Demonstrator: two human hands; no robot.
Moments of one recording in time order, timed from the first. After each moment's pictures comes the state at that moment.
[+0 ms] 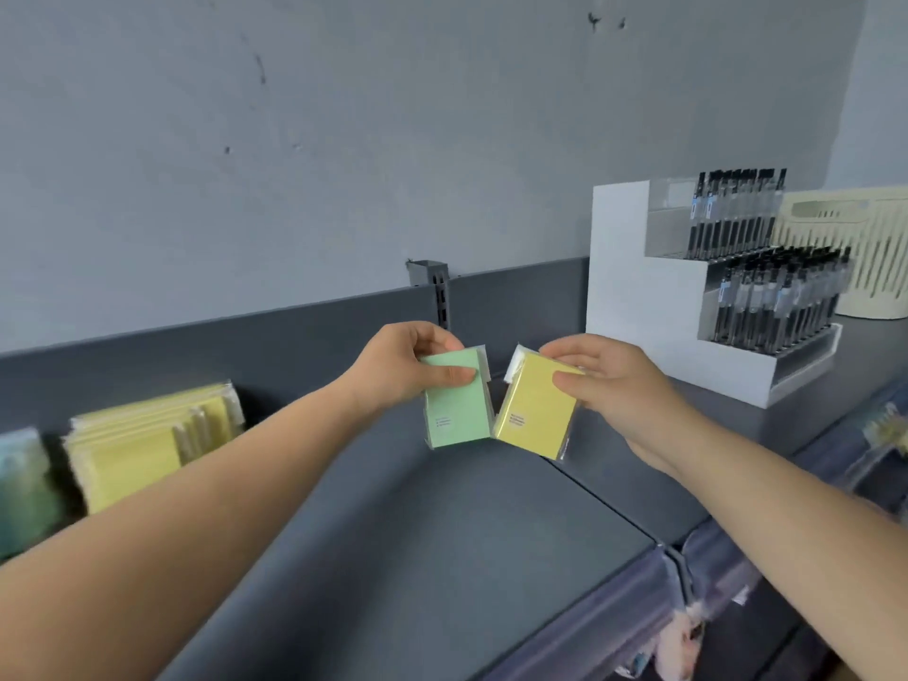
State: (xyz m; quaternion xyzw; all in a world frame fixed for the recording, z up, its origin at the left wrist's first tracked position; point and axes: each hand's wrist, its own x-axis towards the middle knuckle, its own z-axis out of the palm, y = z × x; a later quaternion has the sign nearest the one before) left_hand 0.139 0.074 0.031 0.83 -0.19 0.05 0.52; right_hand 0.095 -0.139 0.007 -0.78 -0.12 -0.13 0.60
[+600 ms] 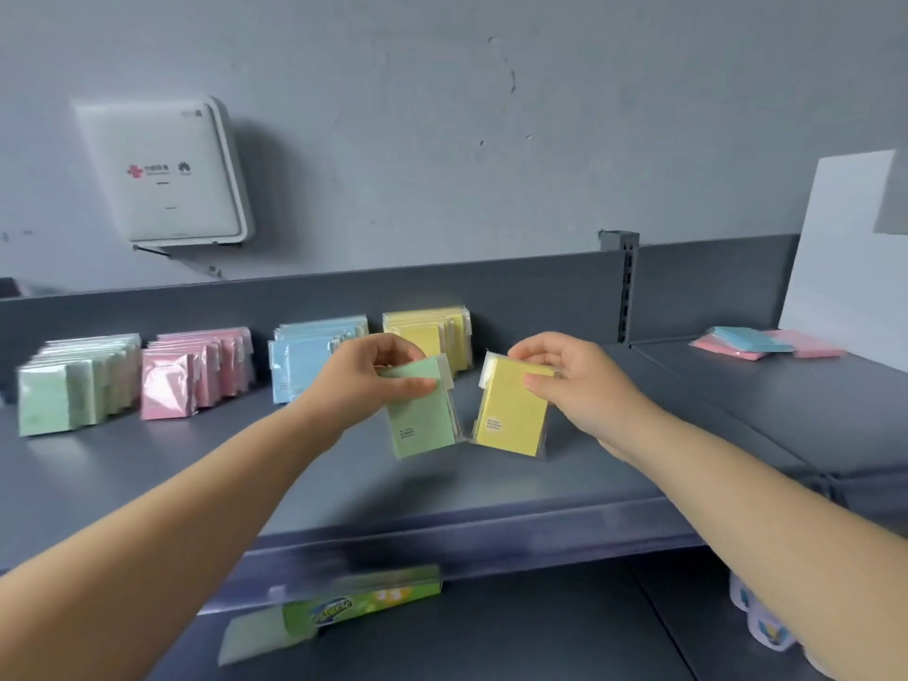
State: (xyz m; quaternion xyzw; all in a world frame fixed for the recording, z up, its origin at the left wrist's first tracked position) left_hand -0.067 0.227 0.011 0.85 0.03 0.20 0.49; right_hand 0.001 0.015 -0.003 -0.76 -0.32 -0.01 0.56
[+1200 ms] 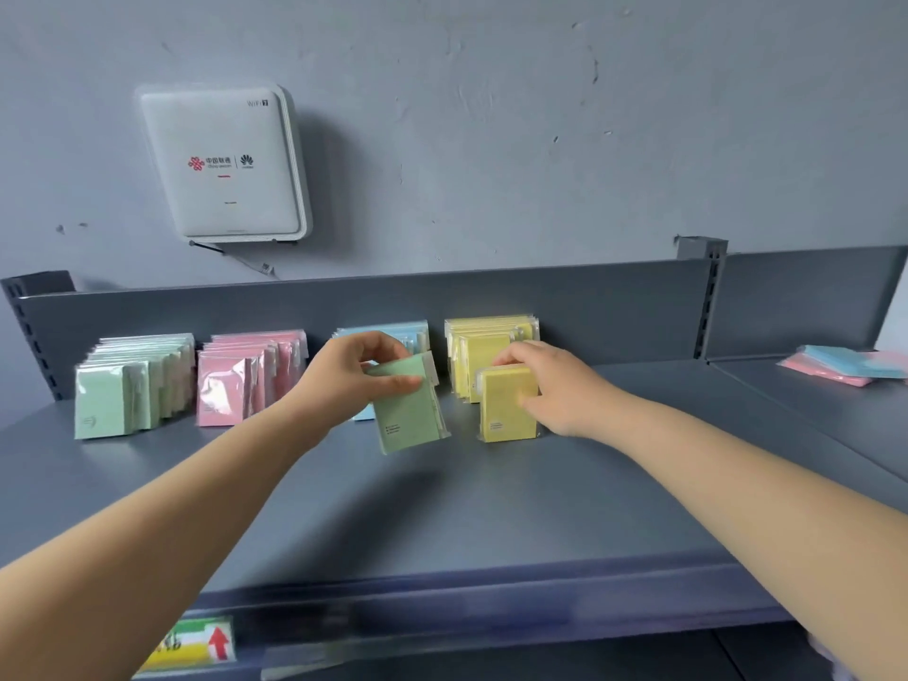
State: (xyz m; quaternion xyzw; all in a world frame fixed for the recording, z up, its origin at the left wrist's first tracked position) left_hand -0.071 0.324 0.015 0.84 0.07 0.23 0.49; right_hand 0.026 0.118 0.006 -0.87 -0.40 -0.05 0.28
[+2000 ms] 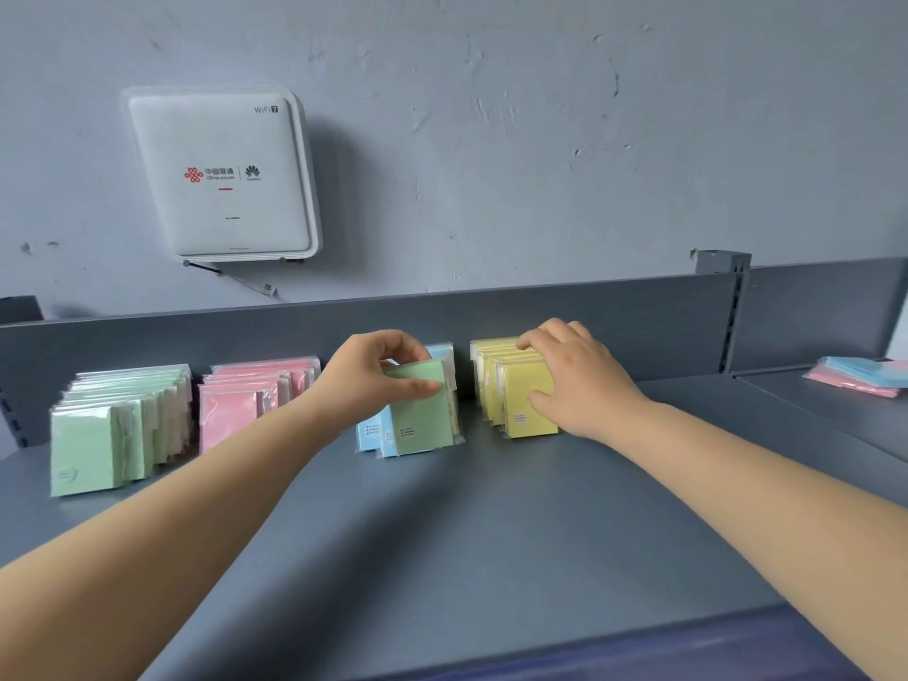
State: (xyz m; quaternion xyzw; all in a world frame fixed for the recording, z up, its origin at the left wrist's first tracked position) left_hand -0.042 0.373 0.031 0.88 0.00 0.21 0.43; right_hand 0.045 0.163 0.014 -0.90 -0.34 -0.23 0.13
